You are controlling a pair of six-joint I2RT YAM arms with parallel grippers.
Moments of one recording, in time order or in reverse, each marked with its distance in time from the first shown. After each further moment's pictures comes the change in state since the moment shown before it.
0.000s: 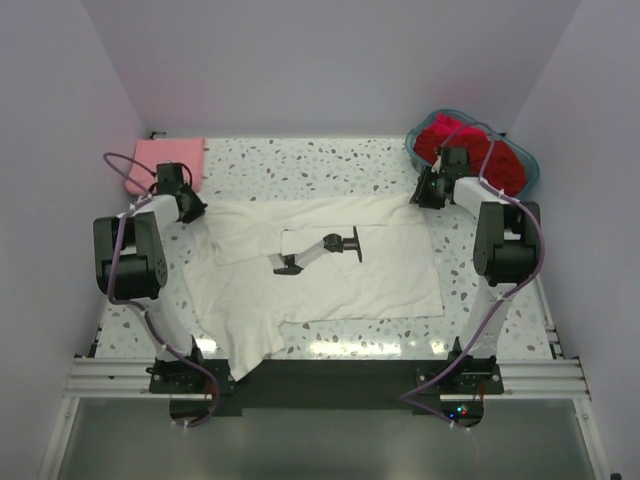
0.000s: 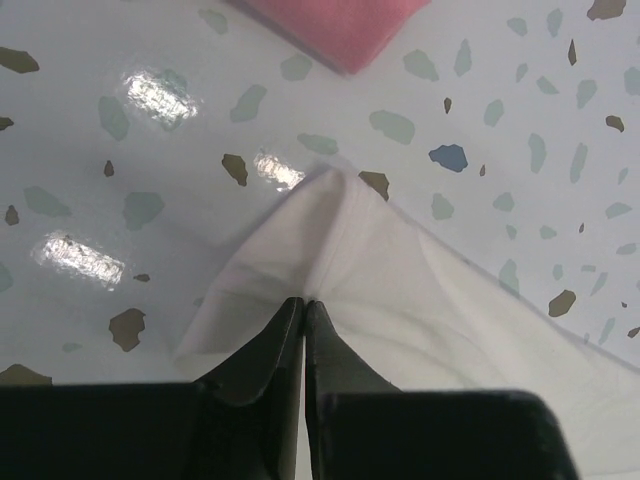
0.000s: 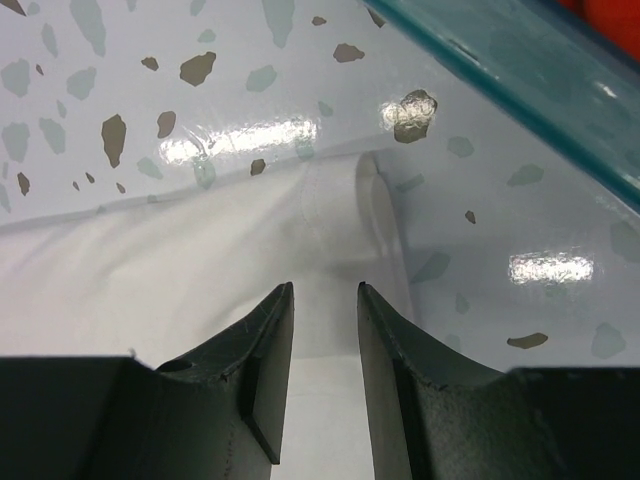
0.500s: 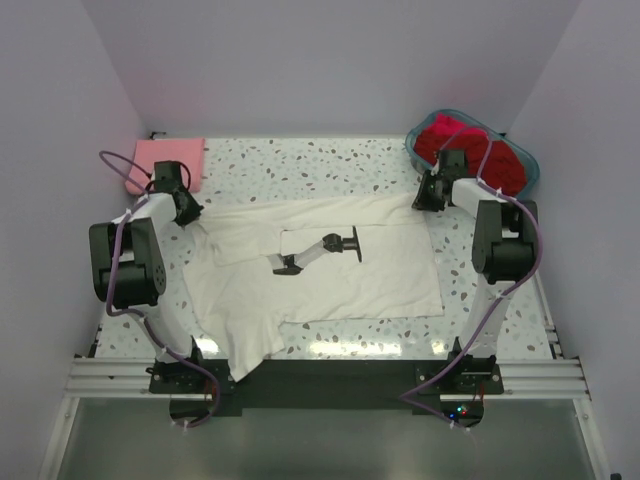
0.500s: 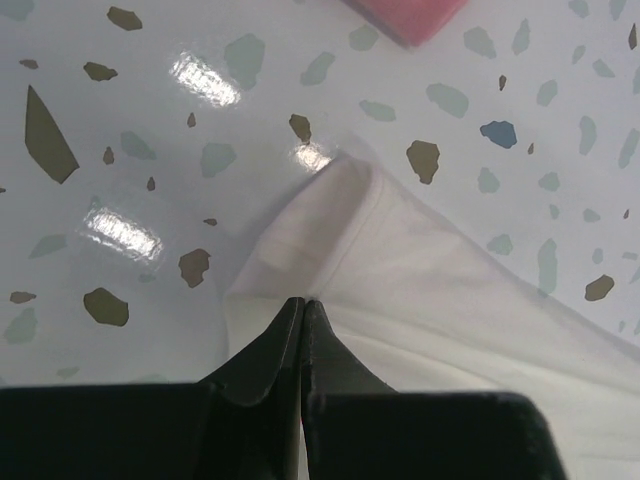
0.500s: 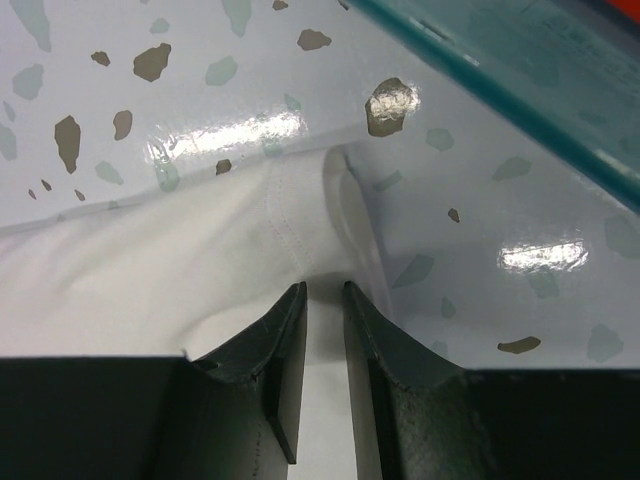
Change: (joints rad) left arm -0.001 -0.064 0.013 -0.135 -0.076 0.001; right arm 0.000 0.032 -0.007 0.007 0.033 0.004
